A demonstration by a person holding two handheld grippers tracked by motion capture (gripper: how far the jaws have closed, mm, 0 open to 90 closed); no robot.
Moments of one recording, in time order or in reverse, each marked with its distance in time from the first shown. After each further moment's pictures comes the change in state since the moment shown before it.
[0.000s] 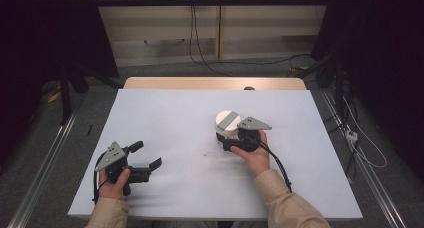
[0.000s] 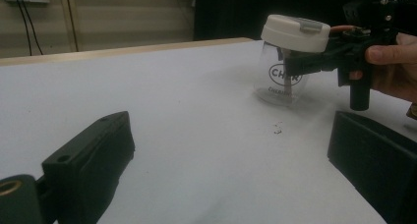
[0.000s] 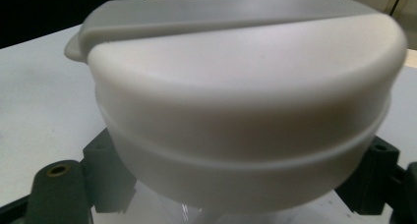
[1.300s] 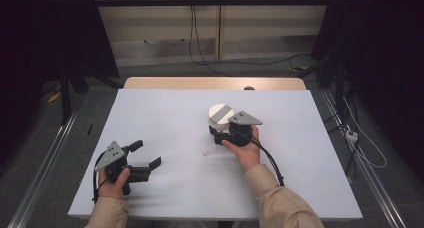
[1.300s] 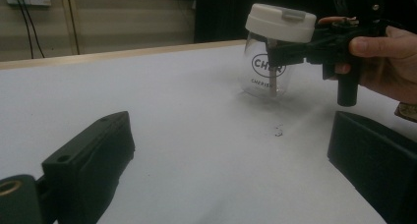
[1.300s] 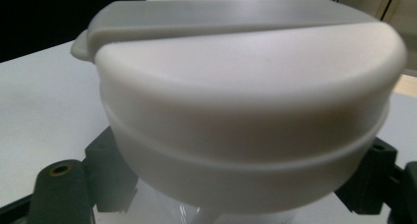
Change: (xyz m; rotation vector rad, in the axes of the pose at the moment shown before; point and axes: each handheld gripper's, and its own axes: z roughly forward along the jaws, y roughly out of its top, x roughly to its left) left arm 0.001 0.001 0.000 -0.005 0.001 0.005; right arm 0.014 0.019 0.020 -0.033 -0.040 -0.022
